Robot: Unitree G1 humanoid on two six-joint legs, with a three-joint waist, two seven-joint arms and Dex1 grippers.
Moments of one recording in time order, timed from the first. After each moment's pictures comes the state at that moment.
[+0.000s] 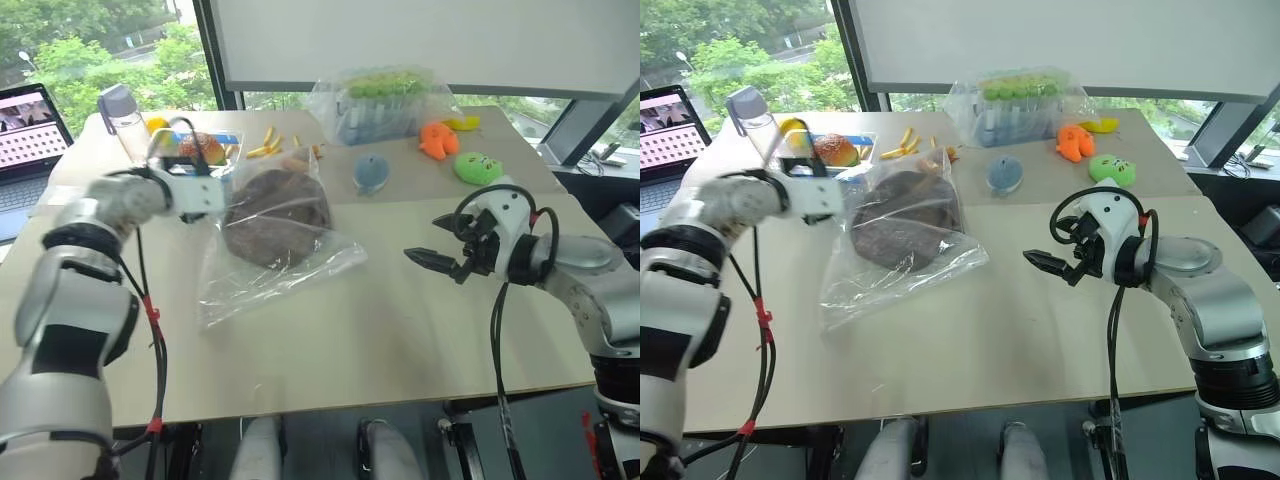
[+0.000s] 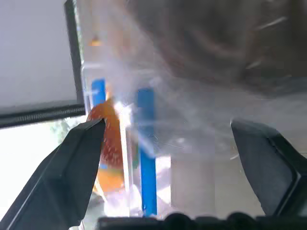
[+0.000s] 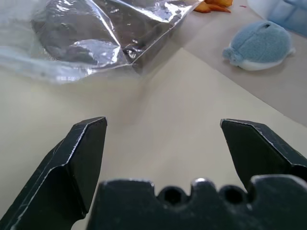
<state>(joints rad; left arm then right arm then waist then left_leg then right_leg) -1.29 0.77 -0.40 1.34 0.53 -0.57 -0.49 -0.50 -0.82 -0.05 -0.28 0.45 0.78 0.76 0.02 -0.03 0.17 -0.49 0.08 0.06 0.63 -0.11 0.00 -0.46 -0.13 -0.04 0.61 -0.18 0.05</state>
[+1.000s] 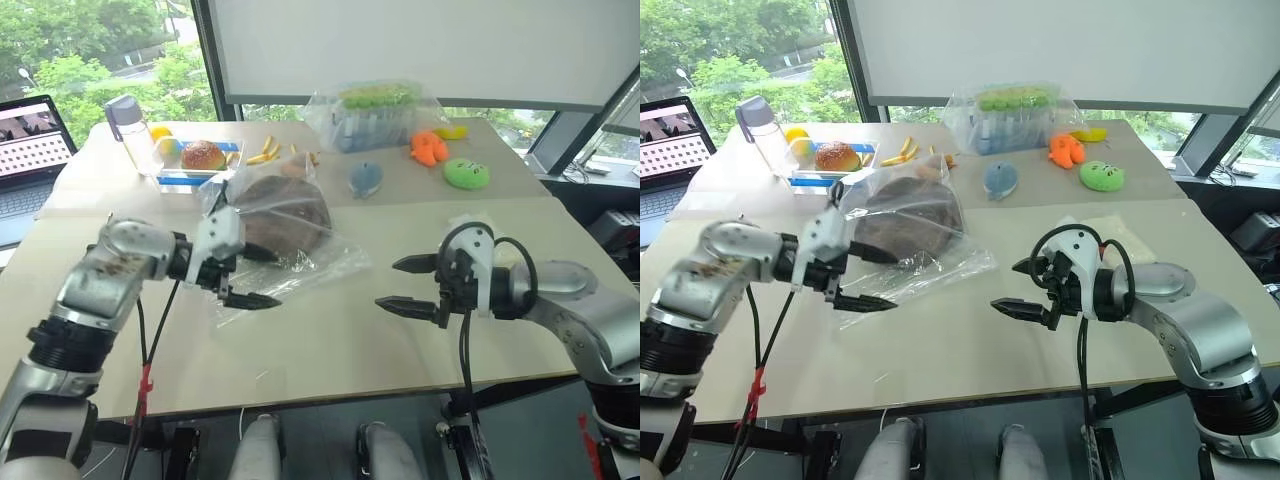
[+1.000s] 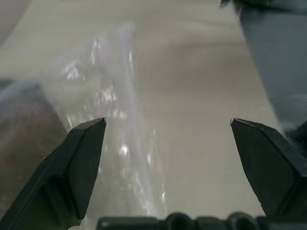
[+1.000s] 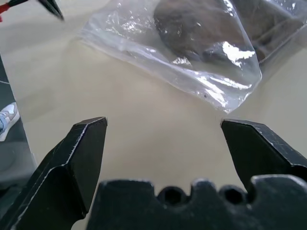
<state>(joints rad) -0.60 0.84 -0.20 -0.02 -0.31 0.41 -1.31 -0.41 -0.82 0.00 -0.45 0.61 0.88 0.85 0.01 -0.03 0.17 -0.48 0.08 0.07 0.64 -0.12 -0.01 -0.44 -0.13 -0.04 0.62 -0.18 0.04</state>
